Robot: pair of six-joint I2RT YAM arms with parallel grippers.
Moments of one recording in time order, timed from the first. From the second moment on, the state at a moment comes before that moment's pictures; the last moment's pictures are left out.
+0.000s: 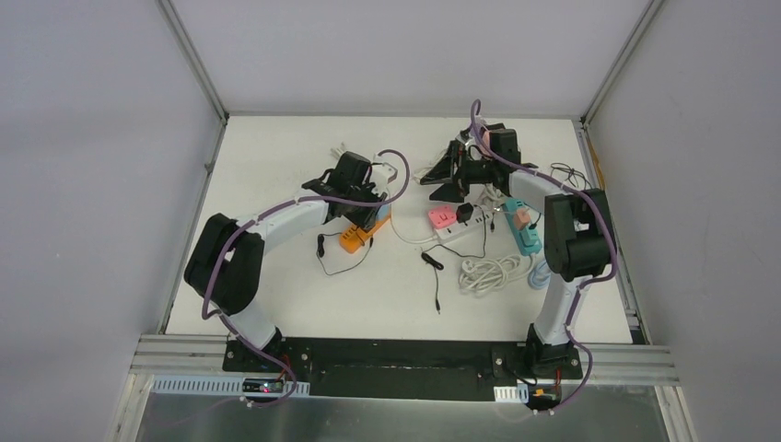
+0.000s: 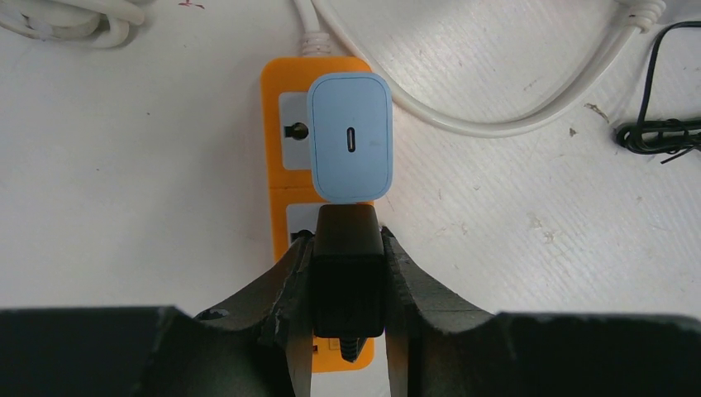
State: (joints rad) left arm -0.55 1.67 1.12 -0.28 0.20 0.11; right arm 0.21 1.91 1.25 -0.05 -1.11 0.70
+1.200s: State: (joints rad) left arm -0.59 1.19 0.88 -0.16 0.04 -0.03; right arm 0.29 1.92 1.91 -1.53 -0.95 -1.42
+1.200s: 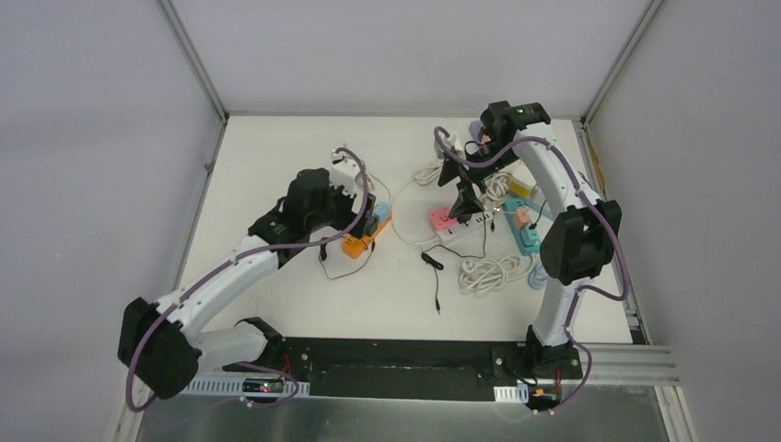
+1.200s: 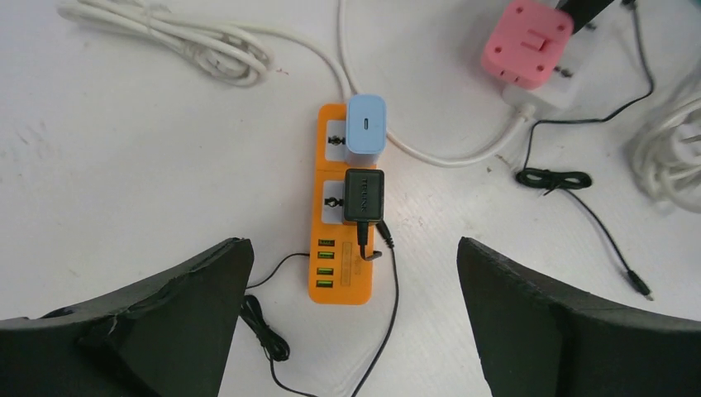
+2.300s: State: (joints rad) left arm -0.53 0.91 0.36 0.38 0.12 -0.29; right arm 0.58 2.32 2.11 -1.17 -0.95 -1.57
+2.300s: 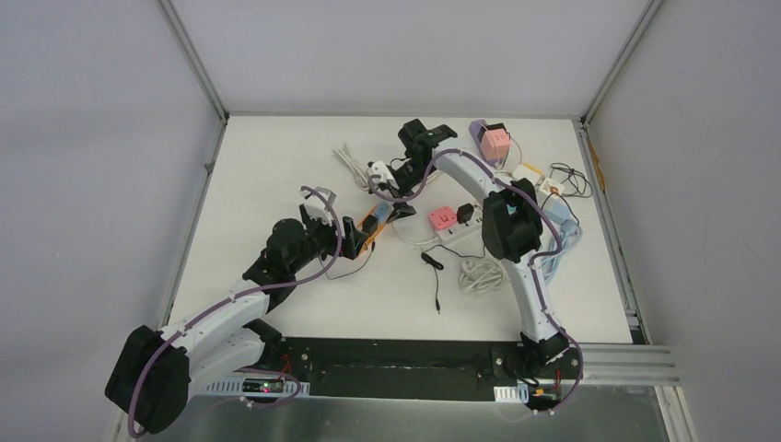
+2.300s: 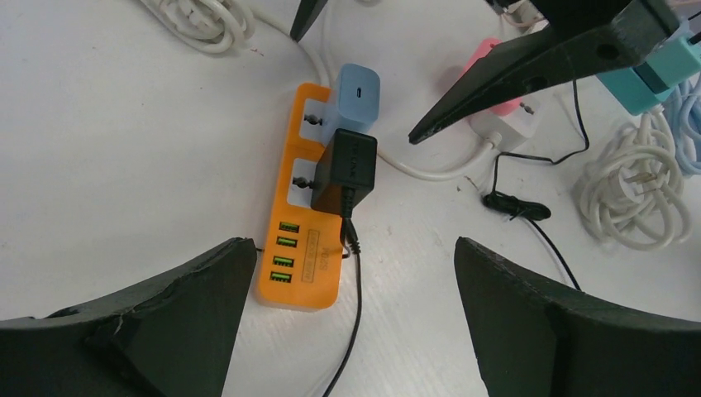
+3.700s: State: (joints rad) left arm -0.48 0.93 0.25 0.64 0.17 -0.38; right arm 0.59 2.35 2.06 -1.13 -0.85 -1.63
